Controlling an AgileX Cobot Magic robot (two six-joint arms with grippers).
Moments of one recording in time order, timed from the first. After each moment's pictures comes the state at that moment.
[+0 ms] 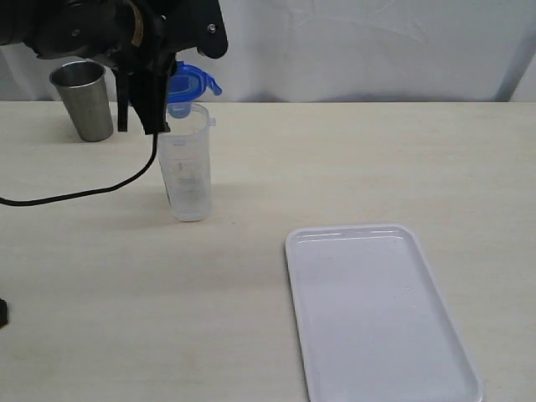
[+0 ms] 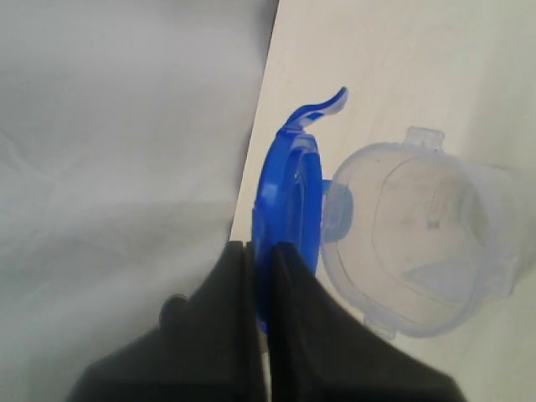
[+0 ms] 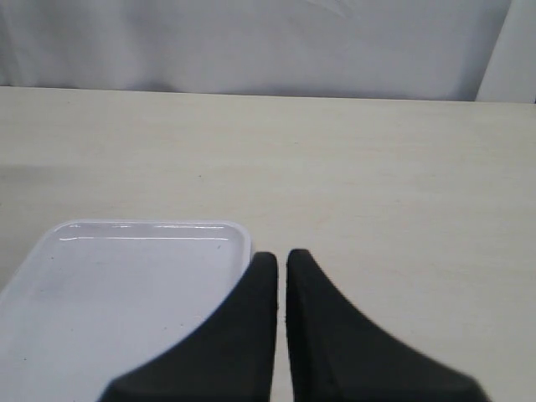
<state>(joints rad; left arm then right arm) -0.60 1.69 -1.34 0.64 0.59 0.42 0.05 0.00 0.00 0.05 0.35 -0.06</state>
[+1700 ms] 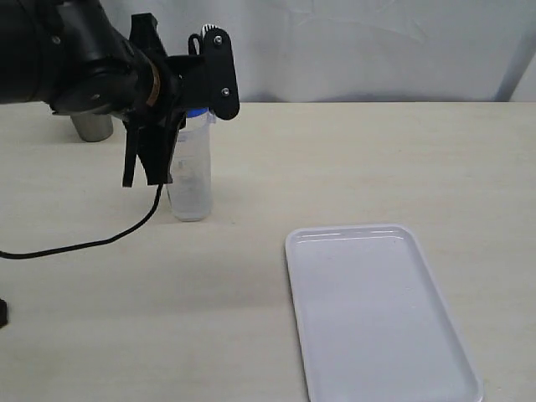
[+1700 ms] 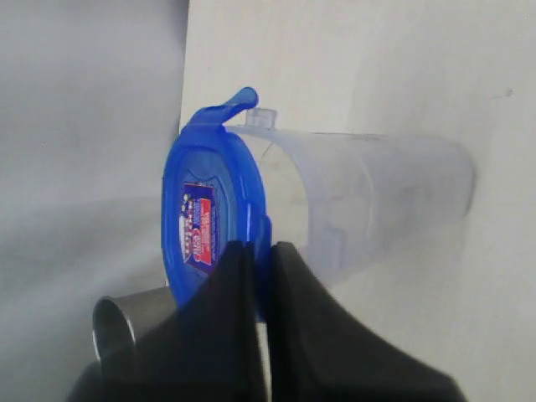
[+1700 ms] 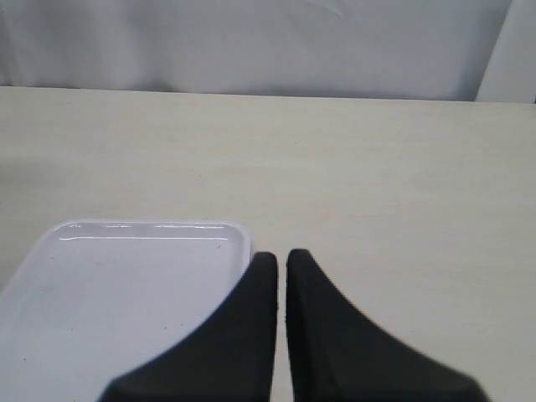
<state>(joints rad) -0.66 1.68 -1.21 0.71 0.60 0.35 0.05 0.00 0.00 0.05 0.35 -0.06</state>
